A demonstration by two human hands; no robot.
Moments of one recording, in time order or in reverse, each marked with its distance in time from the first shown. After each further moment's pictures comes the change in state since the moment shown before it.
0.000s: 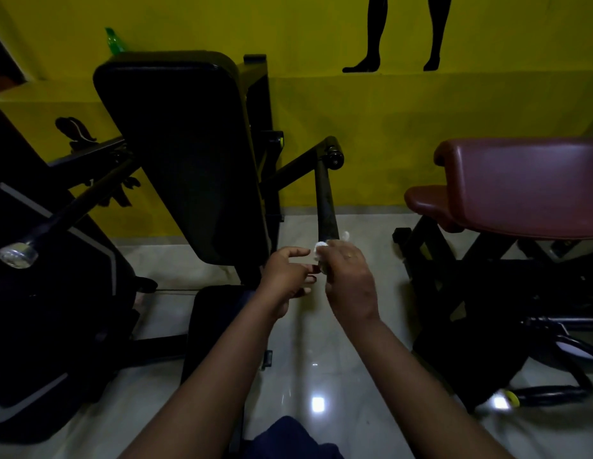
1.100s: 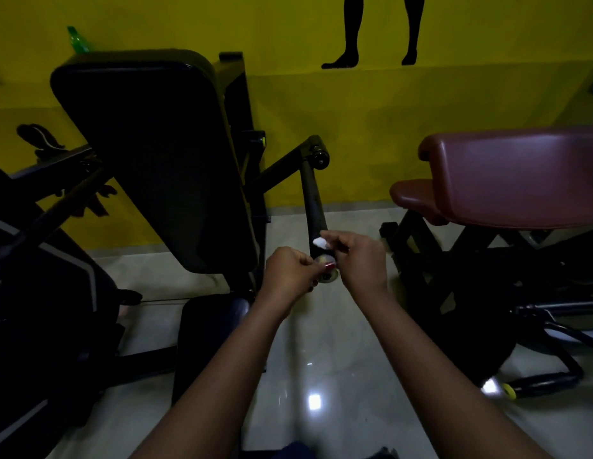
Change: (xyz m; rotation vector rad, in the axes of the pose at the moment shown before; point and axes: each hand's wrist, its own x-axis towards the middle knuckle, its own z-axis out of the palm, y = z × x) left_hand 0.017 0.008 0.013 0.304 -0.056 0.233; right_hand 0.046 0.024 -0.008 0.153 -0.125 0.436
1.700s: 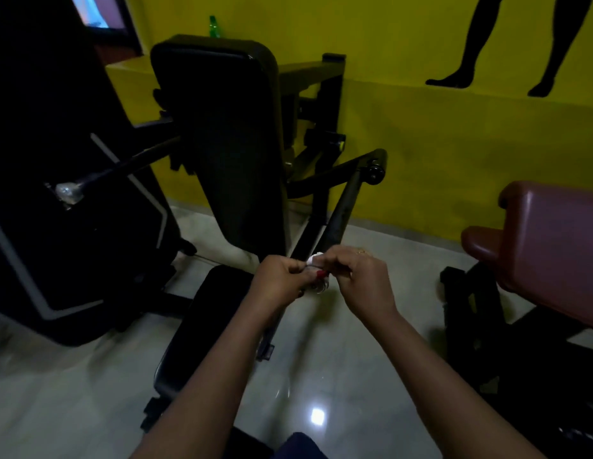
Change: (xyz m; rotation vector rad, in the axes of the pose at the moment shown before) left_hand -0.024 0.005 0.028 -0.115 0.254 -0.071; right_hand 0.028 0.030 -0.029 0.111 -0.361 -0.508
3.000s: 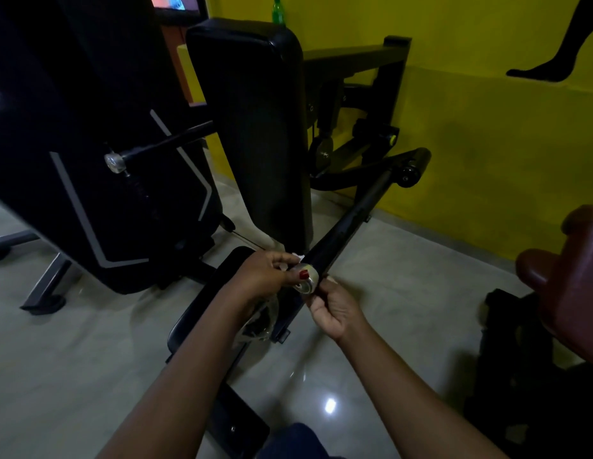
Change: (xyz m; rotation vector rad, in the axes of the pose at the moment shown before) left_hand -0.010 0.026 0.007 0.040 0.168 -0.272; right_hand -0.003 0.039 0.057 1.711 -0.166 1.288
